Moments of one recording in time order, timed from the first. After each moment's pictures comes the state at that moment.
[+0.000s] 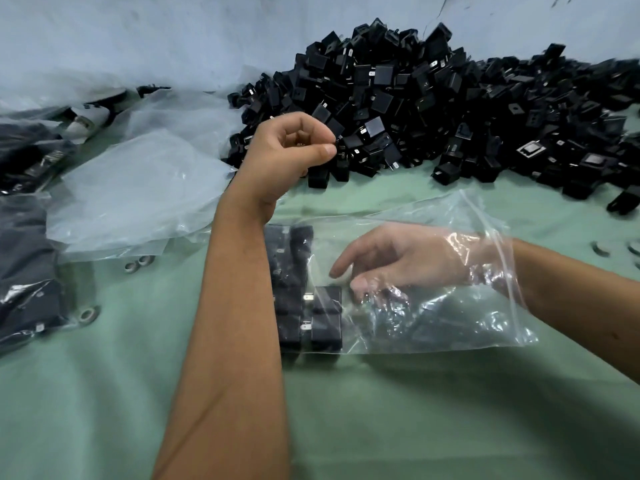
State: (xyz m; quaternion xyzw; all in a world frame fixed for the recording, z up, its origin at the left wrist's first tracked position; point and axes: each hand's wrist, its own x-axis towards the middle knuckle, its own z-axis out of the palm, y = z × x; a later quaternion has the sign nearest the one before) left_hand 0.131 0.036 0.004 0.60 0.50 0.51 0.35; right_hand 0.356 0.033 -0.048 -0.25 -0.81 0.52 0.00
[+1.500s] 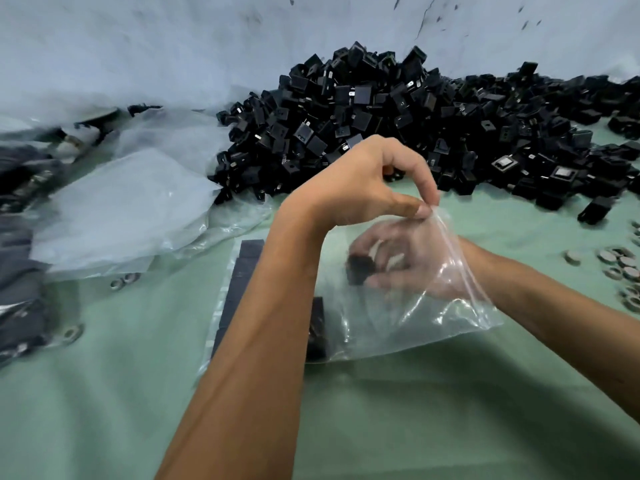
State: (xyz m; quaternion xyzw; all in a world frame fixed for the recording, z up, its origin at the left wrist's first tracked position) left_hand 0.223 0.036 0.032 0.83 0.36 0.31 0.29; right_hand 0.397 0.031 -0.048 -0.27 -0.84 0.40 0.24
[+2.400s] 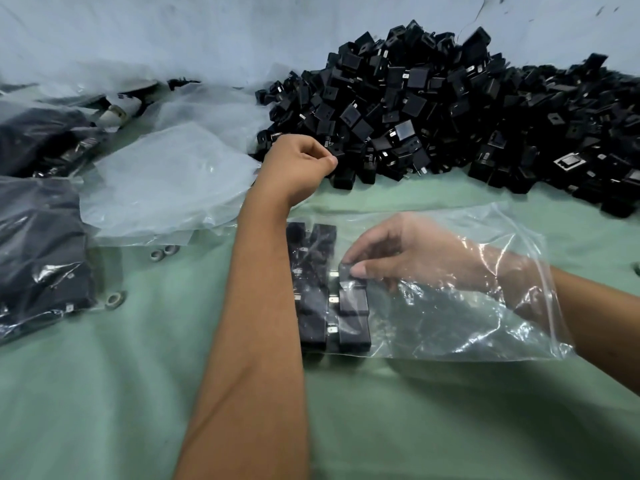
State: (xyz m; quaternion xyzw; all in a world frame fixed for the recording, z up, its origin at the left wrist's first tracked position) left_hand 0.114 0.044 -0.007 0.54 0.67 0.43 0.26; right_hand 0.327 0.044 -0.057 -0.30 -0.82 0.48 0.09
